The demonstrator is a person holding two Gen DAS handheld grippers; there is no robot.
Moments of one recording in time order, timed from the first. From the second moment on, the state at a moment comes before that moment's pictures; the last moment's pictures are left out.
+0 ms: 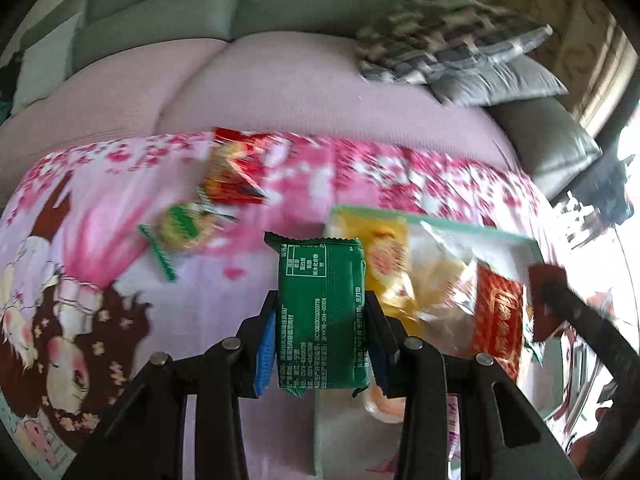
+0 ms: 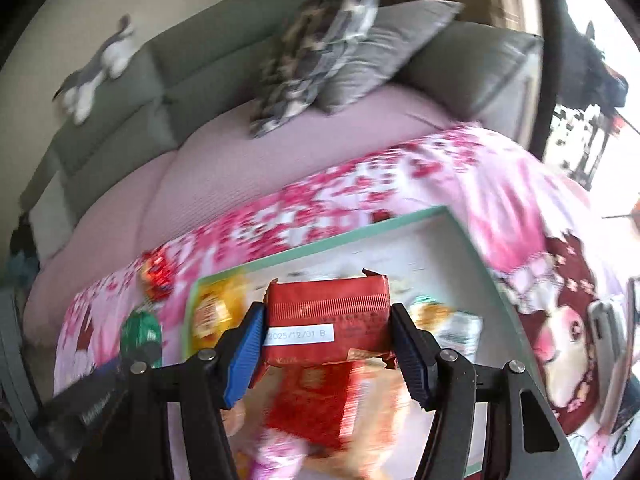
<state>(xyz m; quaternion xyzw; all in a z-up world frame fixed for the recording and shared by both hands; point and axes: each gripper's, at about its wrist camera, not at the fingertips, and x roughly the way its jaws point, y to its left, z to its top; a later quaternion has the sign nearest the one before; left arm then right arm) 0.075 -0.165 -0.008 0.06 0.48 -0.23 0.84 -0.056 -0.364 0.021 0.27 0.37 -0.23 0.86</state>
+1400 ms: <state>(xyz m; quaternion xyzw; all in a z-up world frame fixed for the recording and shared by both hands) 0.049 -0.197 0.018 0.09 0.46 -0.24 0.85 -0.076 -0.391 0.017 0.29 0.39 -0.26 0.83</state>
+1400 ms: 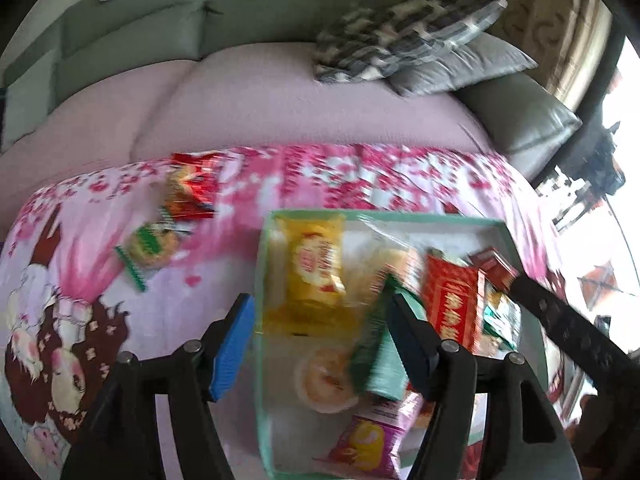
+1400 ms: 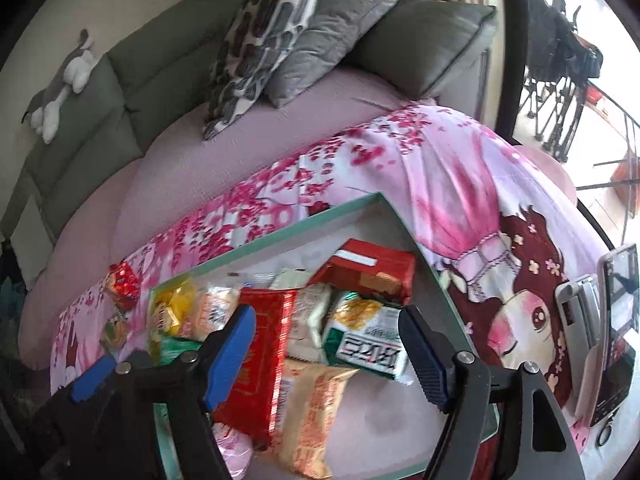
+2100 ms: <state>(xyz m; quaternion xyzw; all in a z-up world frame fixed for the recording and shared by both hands) 0.110 -0.091 0.006 -0.02 0.47 -0.08 0.88 -0.035 -0.320 0.033 0.23 0.39 -0.17 0.88</state>
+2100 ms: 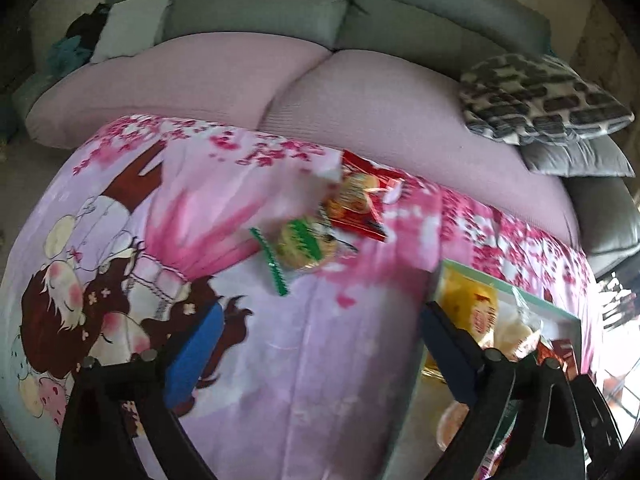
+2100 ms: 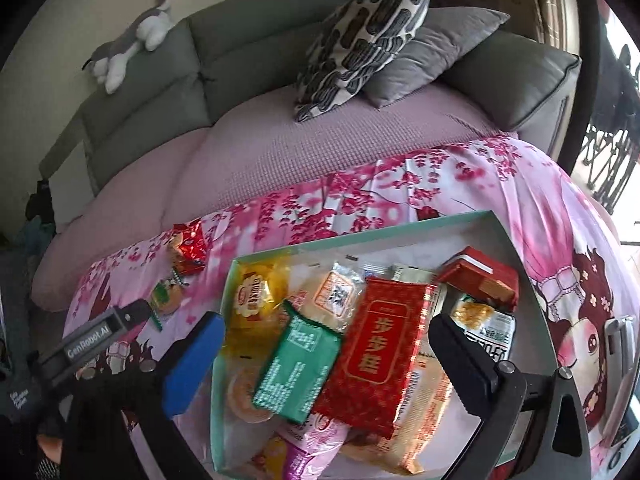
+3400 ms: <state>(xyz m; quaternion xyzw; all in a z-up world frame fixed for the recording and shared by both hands) 0.161 -0.012 -0.021 -0.07 0.45 -0.06 0.89 0.038 -0.258 0.018 0.25 0.40 -0.08 0.88</state>
